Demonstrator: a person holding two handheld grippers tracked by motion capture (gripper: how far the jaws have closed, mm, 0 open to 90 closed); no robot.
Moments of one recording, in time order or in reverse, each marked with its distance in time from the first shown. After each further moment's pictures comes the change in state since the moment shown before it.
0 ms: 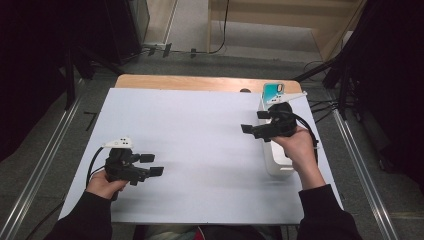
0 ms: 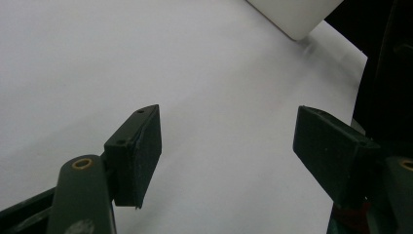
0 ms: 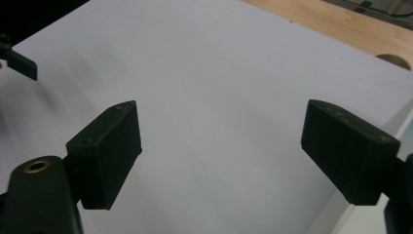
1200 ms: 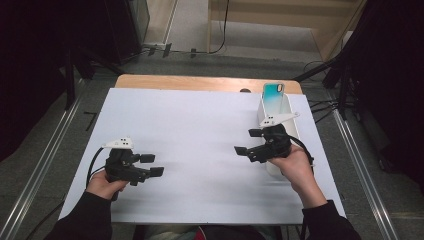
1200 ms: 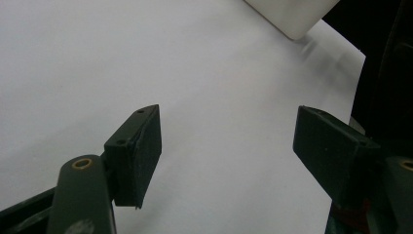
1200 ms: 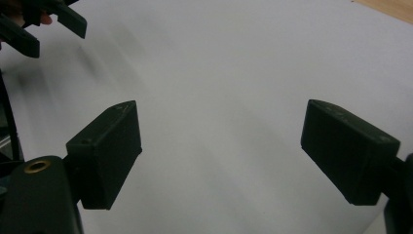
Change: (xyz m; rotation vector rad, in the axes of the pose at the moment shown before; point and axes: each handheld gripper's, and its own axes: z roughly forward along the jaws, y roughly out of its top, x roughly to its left) left arm -0.002 0.000 0.000 -0.002 -0.003 0.002; right arm 0.036 -0.034 0.004 0.017 0.089 -0.075
